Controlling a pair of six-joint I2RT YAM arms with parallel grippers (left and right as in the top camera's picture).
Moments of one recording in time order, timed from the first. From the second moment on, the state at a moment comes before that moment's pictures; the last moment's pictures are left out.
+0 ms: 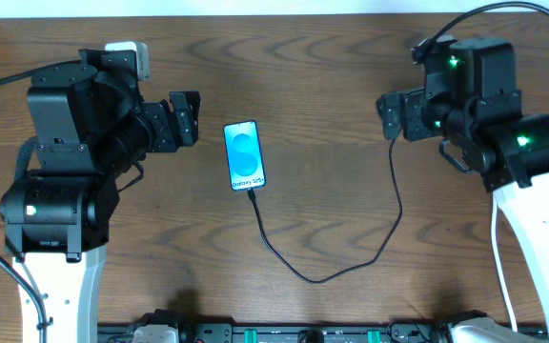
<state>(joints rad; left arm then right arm) -0.04 1.18 1.53 -0.97 0.23 -0.15 0.24 1.35 1.45 -0.86 -0.04 0.05</state>
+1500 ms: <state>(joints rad) -0.04 1.18 1.53 -0.97 0.23 -0.15 -0.01 0.01 0.01 -0.01 -0.17 -0.09</state>
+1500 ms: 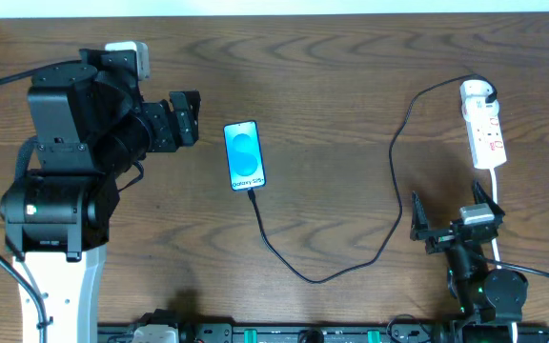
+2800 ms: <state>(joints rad) -0.04 1.18 1.53 -0.97 0.23 -0.15 -0.01 0.01 0.01 -0.07 0.03 -0.07</state>
